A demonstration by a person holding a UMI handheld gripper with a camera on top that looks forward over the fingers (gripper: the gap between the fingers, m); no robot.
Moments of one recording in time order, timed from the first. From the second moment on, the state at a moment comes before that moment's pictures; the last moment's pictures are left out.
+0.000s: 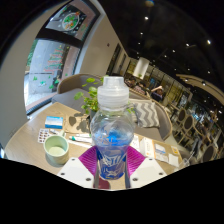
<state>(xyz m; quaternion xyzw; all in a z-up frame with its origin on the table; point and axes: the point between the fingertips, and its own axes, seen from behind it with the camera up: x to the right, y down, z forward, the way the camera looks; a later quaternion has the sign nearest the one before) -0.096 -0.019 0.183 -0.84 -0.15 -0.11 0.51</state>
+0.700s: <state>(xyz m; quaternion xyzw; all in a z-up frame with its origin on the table) -0.079 -0.030 0.071 -0.85 0.00 0.01 0.52</state>
